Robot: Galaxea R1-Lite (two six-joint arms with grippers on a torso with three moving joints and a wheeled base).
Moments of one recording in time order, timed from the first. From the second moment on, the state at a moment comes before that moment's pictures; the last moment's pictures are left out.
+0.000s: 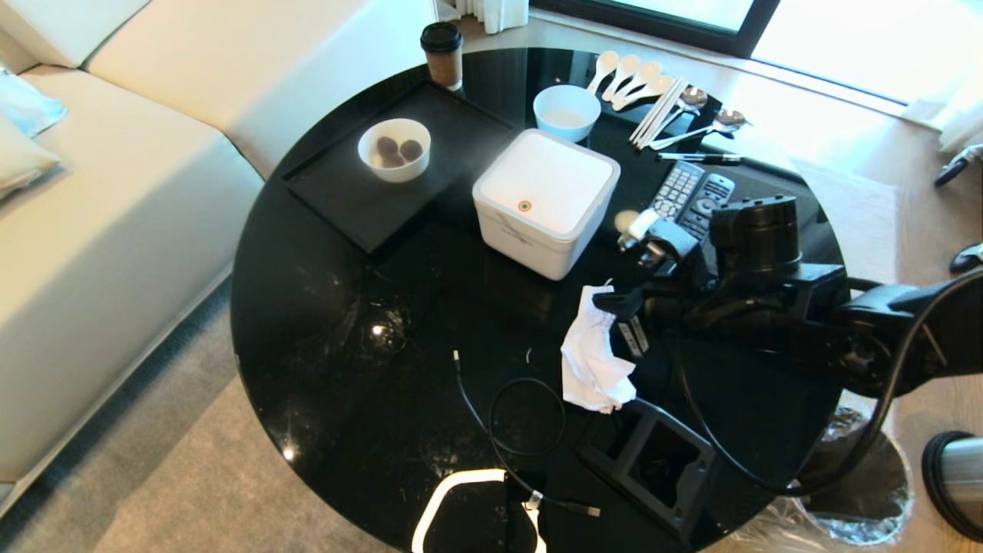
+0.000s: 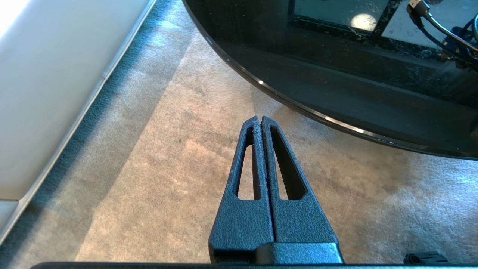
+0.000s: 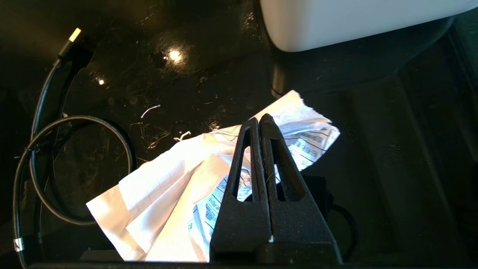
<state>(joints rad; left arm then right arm) 0.00 0.00 0.00 0.00 -0.03 0.13 0.47 1.82 -1.04 -0.44 0.20 -0.35</state>
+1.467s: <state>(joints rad) 0.00 0.00 0.00 0.00 -0.03 0.13 0.54 1.65 -1.05 -0.04 0.13 -0.22</state>
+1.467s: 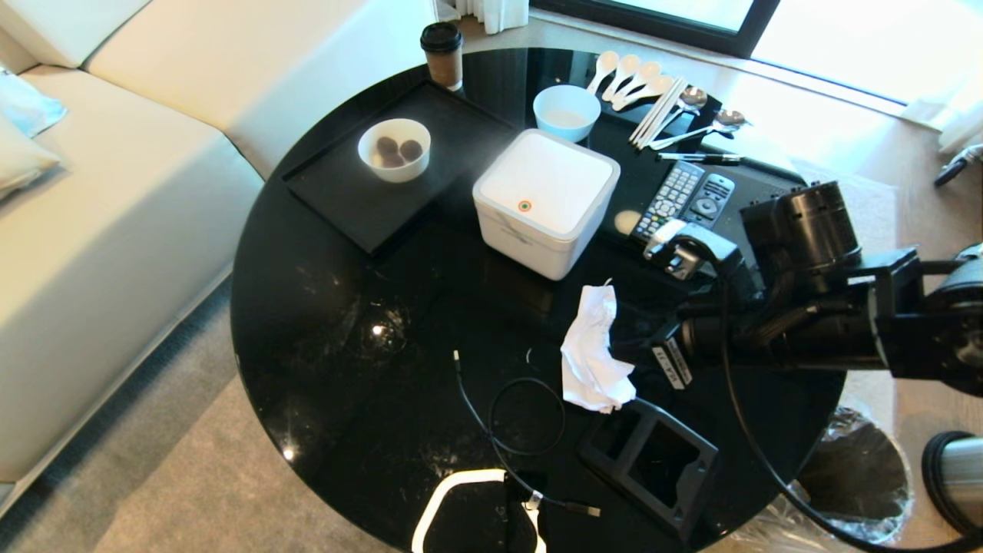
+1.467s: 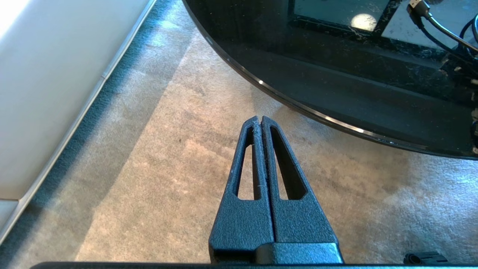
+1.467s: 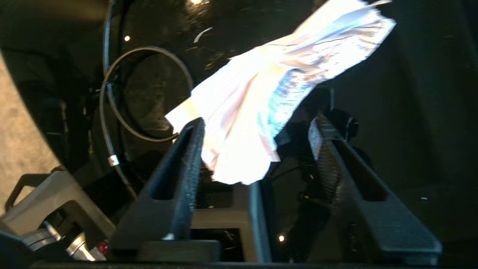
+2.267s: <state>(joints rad) 0.00 0.00 0.00 0.00 -0.03 0.13 0.58 1.76 -1.04 -0.18 0.13 -0.19</state>
